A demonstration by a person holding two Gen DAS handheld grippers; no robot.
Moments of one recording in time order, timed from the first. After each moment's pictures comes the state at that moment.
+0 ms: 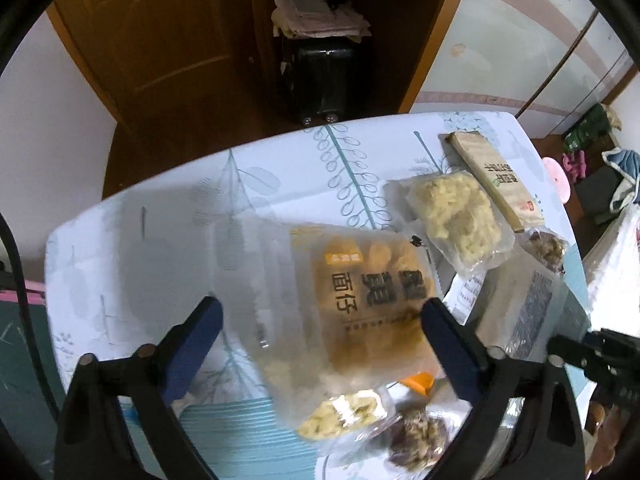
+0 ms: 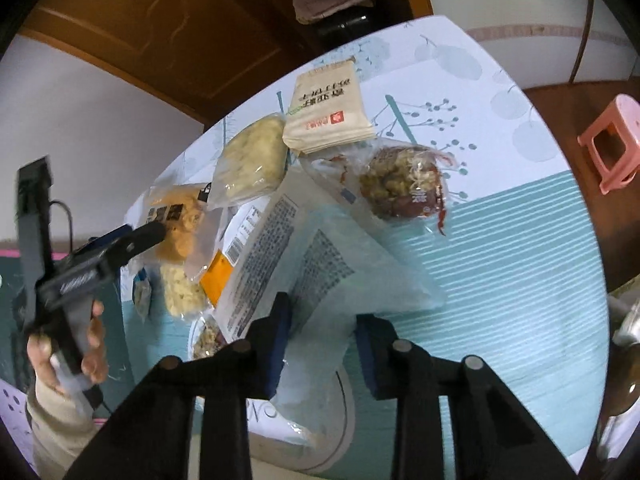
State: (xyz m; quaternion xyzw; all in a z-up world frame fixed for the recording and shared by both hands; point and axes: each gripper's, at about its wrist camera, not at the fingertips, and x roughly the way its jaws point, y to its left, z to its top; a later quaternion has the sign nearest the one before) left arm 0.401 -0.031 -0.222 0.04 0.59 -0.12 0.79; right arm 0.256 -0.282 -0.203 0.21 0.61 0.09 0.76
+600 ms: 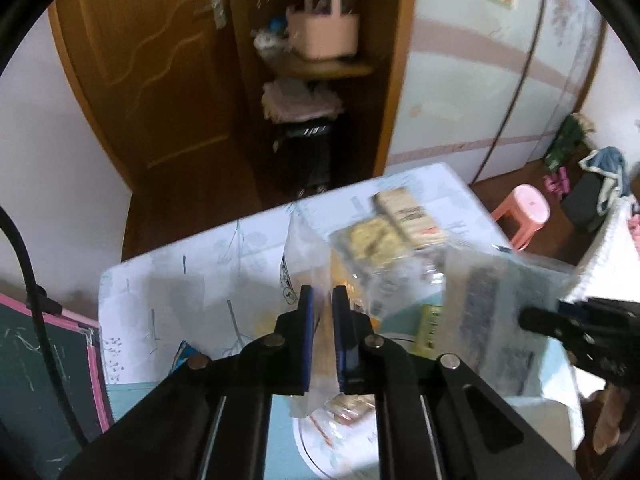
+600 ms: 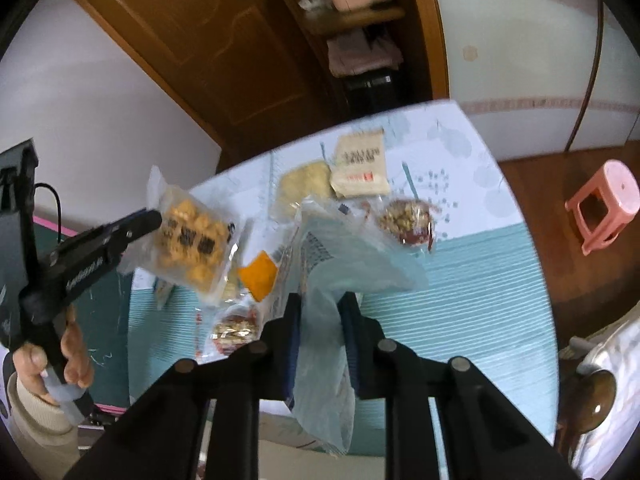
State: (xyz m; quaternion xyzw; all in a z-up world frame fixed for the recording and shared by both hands) left arm 0.297 -0.047 -0.086 0.08 0.46 -0.15 0.87; right arm 0.210 -0.280 -0.108 0.16 0.52 0.11 0.83
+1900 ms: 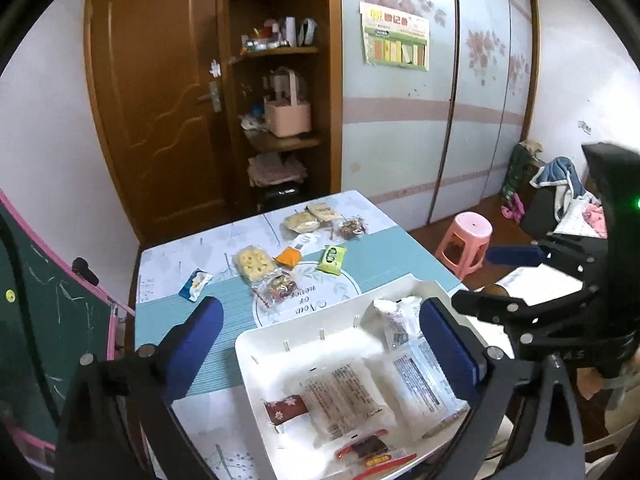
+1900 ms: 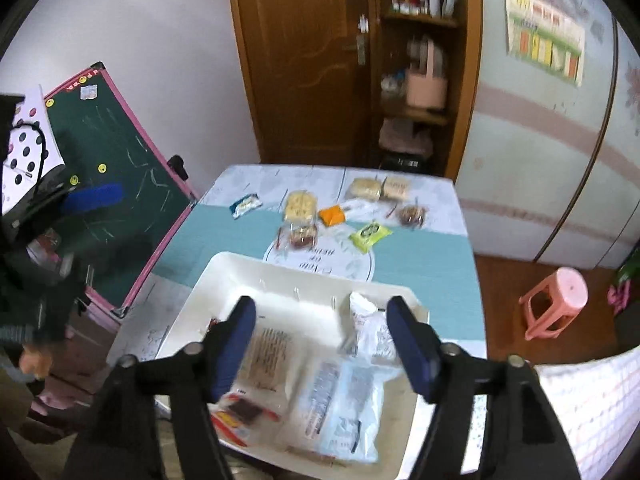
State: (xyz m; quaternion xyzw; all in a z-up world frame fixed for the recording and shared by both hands) left arm -0.058 -0.022 0.001 0.08 0.32 -0.18 0.93; right arm -0.059 -0.230 -0.006 -0.03 0.39 0.15 0.91
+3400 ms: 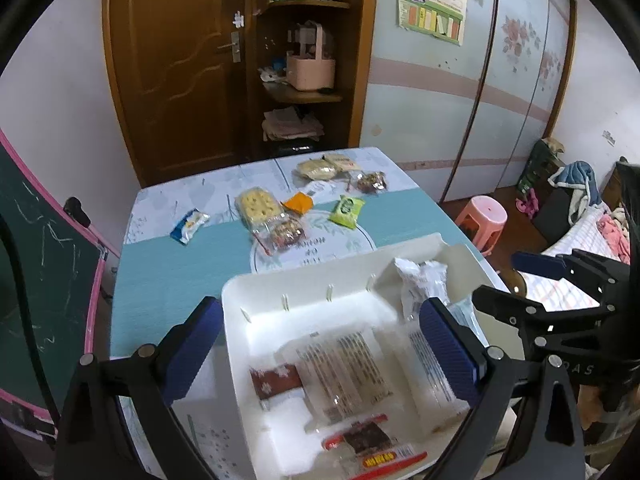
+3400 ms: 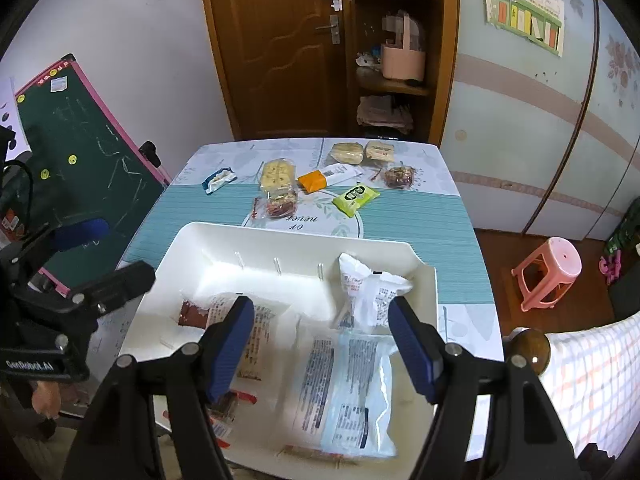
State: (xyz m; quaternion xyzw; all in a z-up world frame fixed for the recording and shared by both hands) left arm -0.027 -0.017 -0.067 0.04 0.39 -0.14 0.91; right arm -0.048 -0.229 -0.069 -0.01 0.43 0.10 0.90
